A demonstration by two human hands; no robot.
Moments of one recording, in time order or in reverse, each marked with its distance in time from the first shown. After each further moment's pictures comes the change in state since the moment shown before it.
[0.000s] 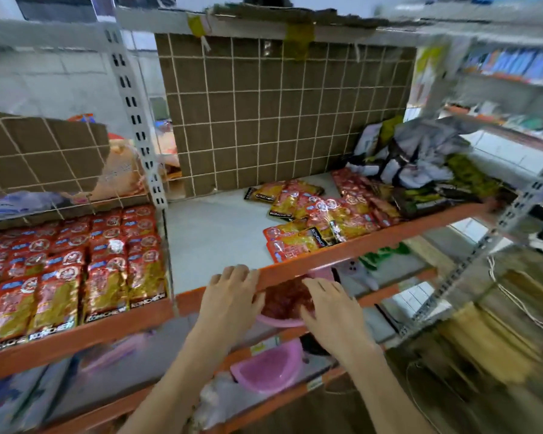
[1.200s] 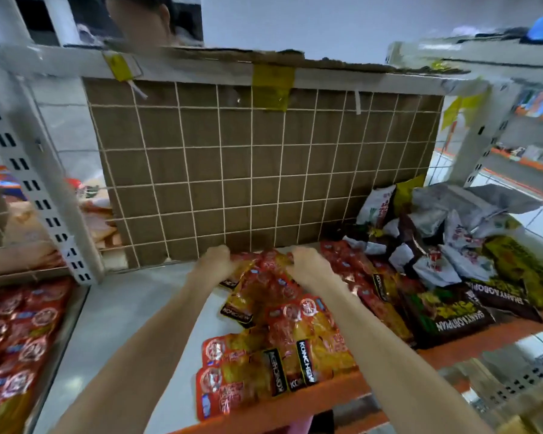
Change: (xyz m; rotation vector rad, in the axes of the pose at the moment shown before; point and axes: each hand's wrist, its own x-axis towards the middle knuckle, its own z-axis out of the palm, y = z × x) left_hand 0.328 -0.043 0.077 -0.309 -0.308 -0.549; right_hand 0.345 0.127 -0.037 0.128 -0.120 -0.027
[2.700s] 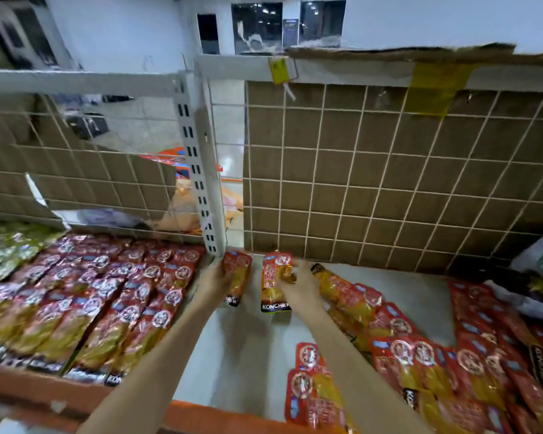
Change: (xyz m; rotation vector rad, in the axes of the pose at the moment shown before) left_hand -0.094 -0.148 -0.027 -0.594 0.504 -0.338; right_hand -0.005 -0.159 0.102 0.776 -0.153 -0.126
